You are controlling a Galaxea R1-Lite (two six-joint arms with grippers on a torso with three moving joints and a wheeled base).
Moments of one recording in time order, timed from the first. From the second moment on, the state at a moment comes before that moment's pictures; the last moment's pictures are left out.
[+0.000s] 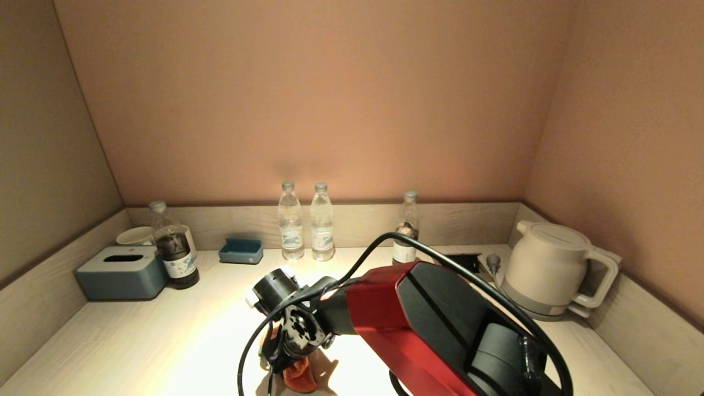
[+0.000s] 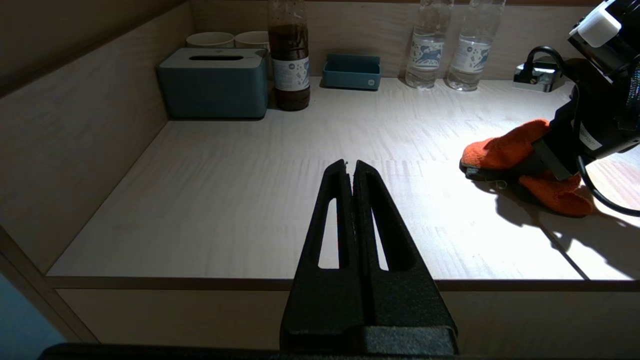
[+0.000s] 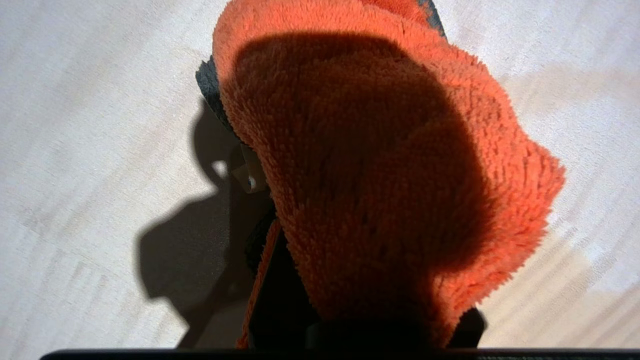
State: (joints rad) left arm 0.00 0.00 0.00 0.01 0.00 -0.04; right arm 0.86 2.58 -1.93 0.41 -0.08 0.20
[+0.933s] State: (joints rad) left arm 0.00 0.00 0.00 0.01 0.00 -0.04; right arm 0.65 2.56 -1.92 0.45 -0.08 0.18
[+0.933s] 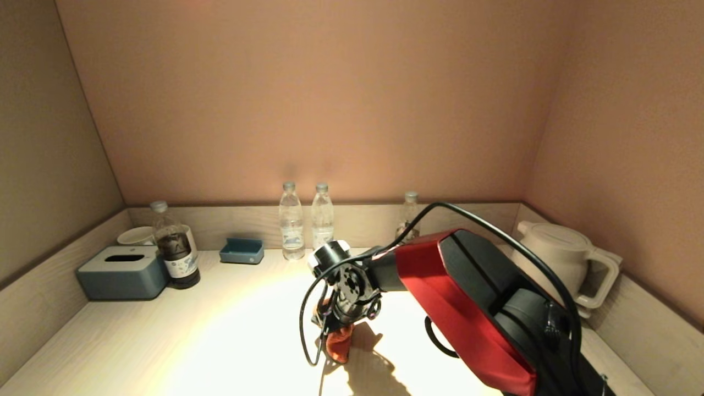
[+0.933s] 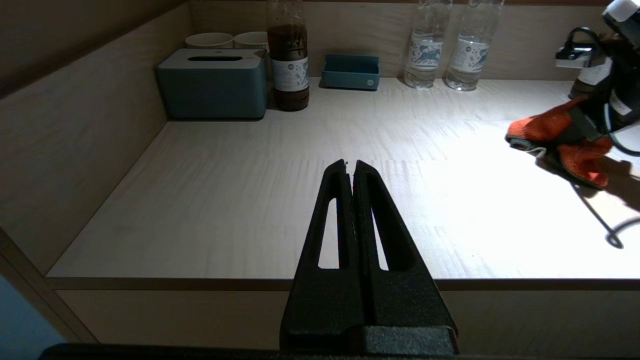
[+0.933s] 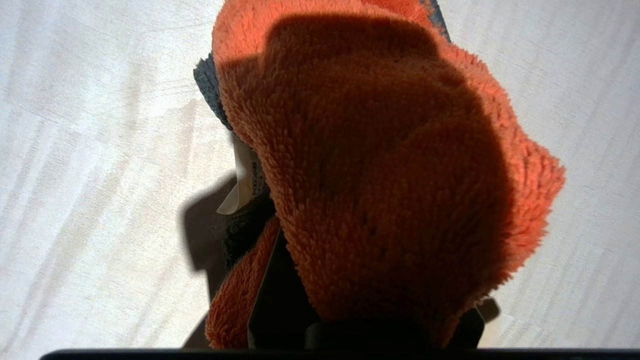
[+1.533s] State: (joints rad) left arm 0.00 0.00 0.00 0.01 0.00 -0.04; right arm 0.54 2.45 -1.77 0.44 -0.07 0.19
